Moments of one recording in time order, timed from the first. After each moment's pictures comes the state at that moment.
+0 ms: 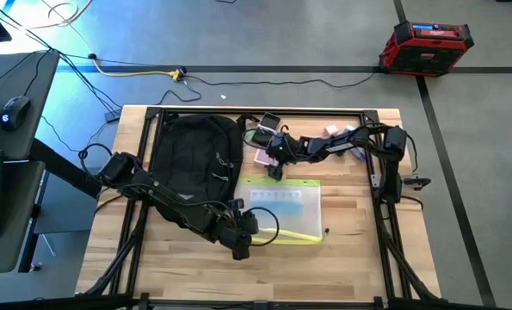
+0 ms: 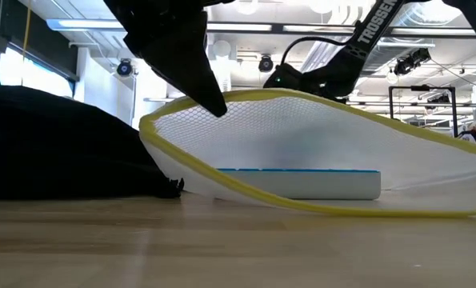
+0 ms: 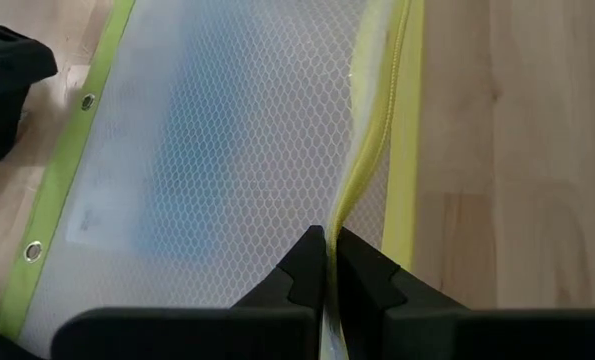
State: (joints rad) left arm -0.47 1.86 1.30 -0.48 -0.46 -0.43; right arm -0.32 1.98 0.97 0.04 0.03 -0.05
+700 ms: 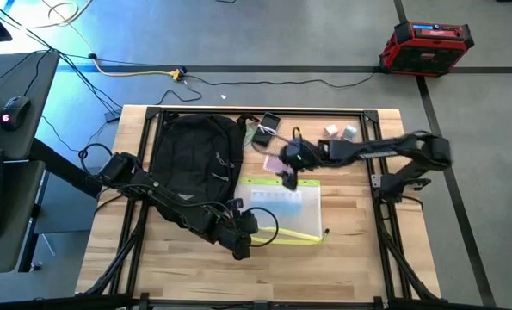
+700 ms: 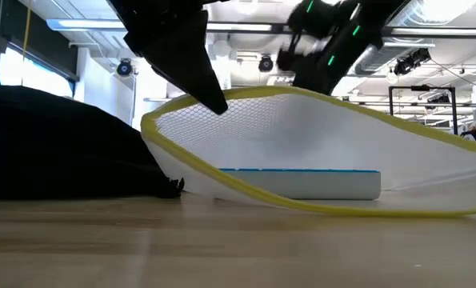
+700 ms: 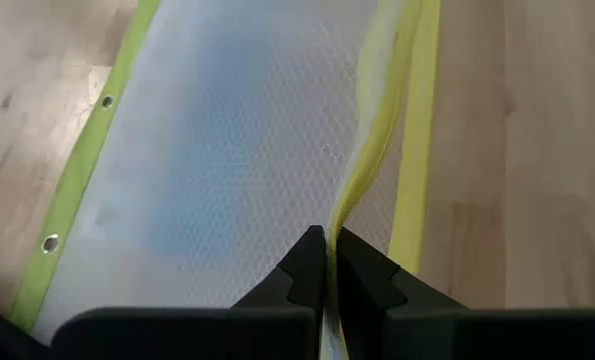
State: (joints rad) left arm -0.48 1.86 1.30 -0.48 -0.51 -0.46; right arm -0.10 1.51 0.96 -0.31 0.09 0.11
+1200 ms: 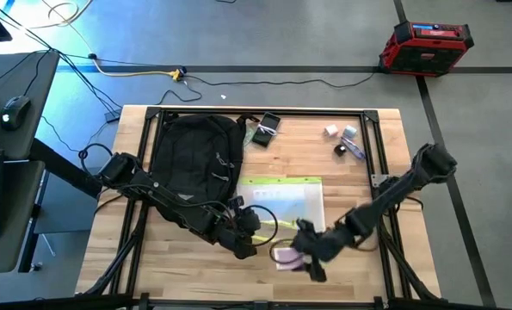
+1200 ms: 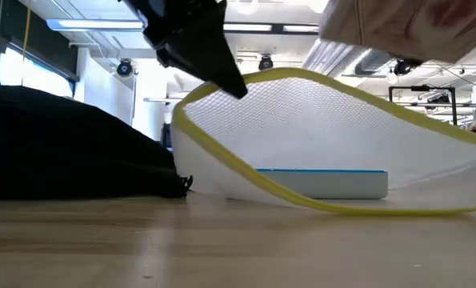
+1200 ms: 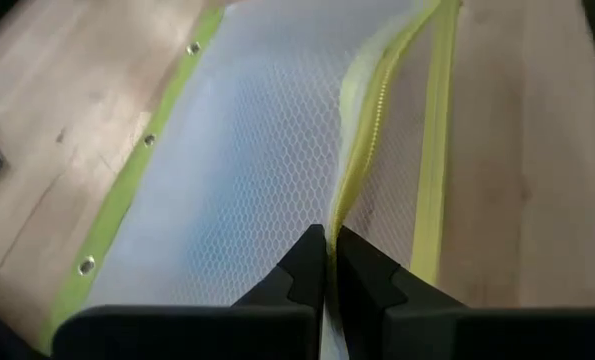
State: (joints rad) left arm -0.48 1.86 1.30 -0.38 -0.63 -0.49; right arm 0.64 1.60 0.97 -0.12 0.16 0.59
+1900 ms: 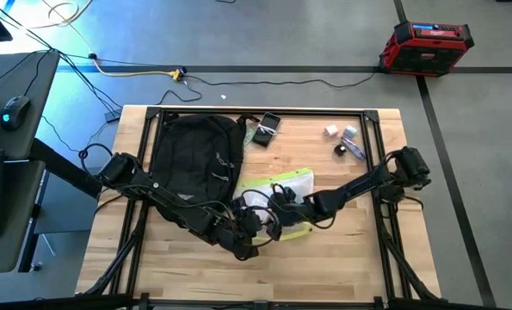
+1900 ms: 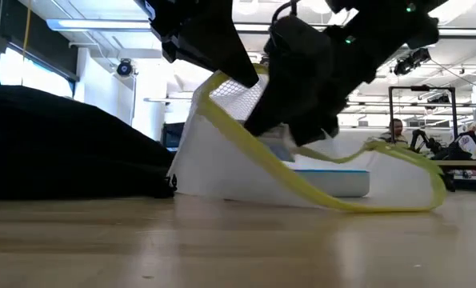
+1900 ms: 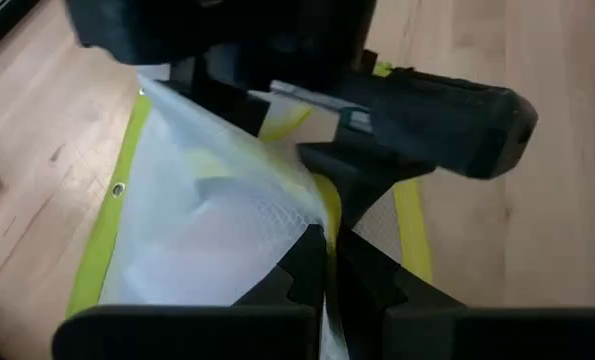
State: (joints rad) left arm -0.49 1.86 1.30 -0.33 -0.64 -0.47; right arm 0.31 1.81 0.97 0.07 0.35 0.64
